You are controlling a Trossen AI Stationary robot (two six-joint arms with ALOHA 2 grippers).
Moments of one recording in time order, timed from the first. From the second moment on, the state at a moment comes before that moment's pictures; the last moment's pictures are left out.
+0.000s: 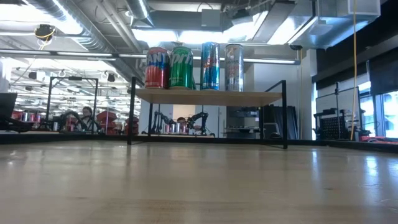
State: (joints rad) left arm -1.26 1.47 1.11 -1.10 -0.30 -1.52; right arm 0.43 1.69 1.38 -0.05 0.22 0.55
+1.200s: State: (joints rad) left arm -0.90 1.43 1.52 -1.09 -0.41 -0.97; right arm 0.43 1.70 1.38 0.08 0.28 0.55
